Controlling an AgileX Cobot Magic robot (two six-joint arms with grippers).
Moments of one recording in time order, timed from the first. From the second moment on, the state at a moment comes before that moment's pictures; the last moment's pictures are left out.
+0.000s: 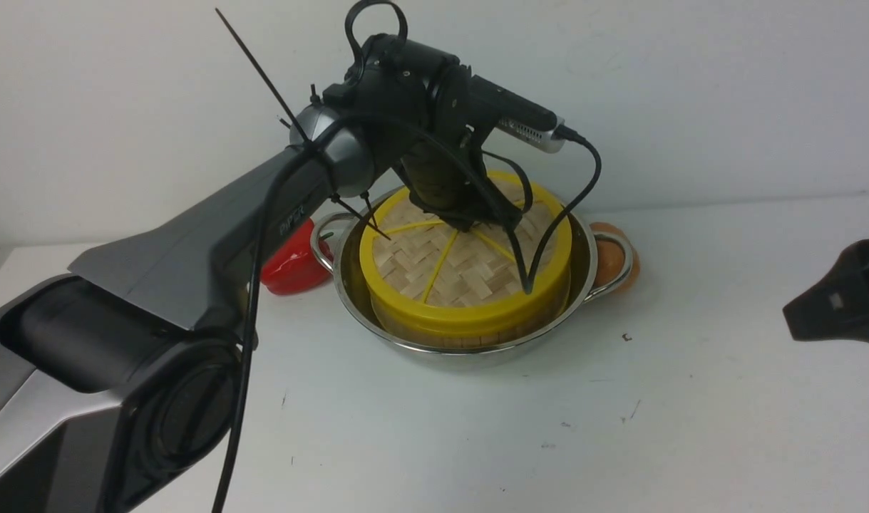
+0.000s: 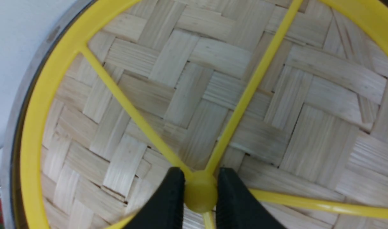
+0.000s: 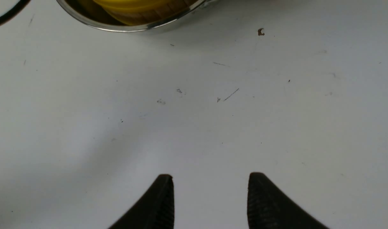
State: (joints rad) right arm 0.15 1.18 -1.06 0.37 1.15 -0.23; left arm -0.49 2.35 -2.23 0.12 1.00 0.08
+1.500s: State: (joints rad) right arm 0.15 0.78 -0.80 0.20 0.83 -0.24; left arm -0.49 0.92 -0.95 0.29 0.66 -0.19
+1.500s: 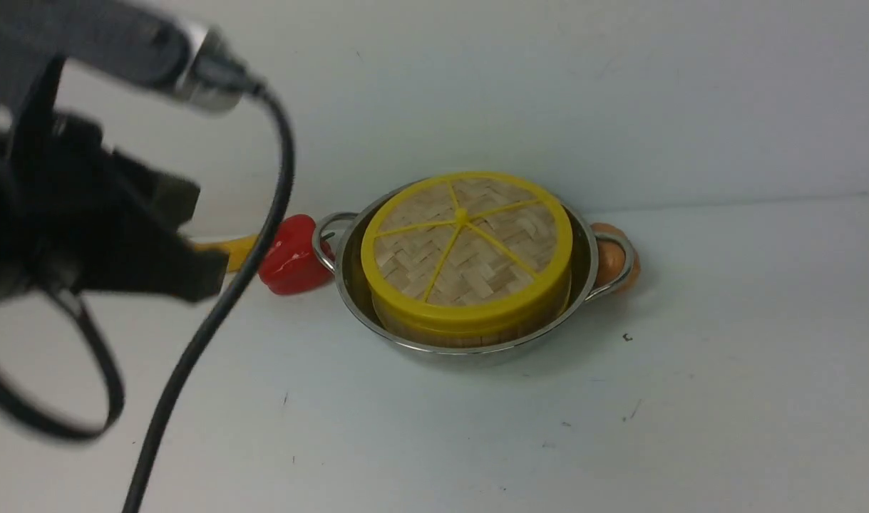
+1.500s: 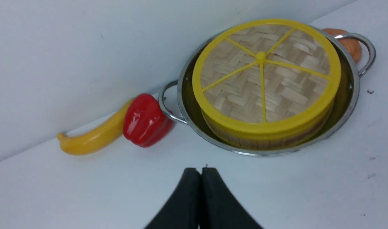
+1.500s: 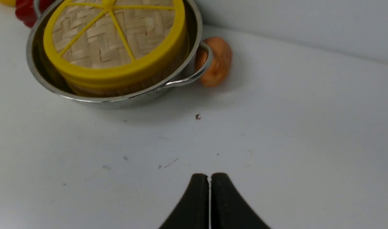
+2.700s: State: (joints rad) right arm 0.15 0.67 -0.55 0.24 0.63 -0.23; left arm 0.03 0.07 -0.08 0.39 0.31 -0.43
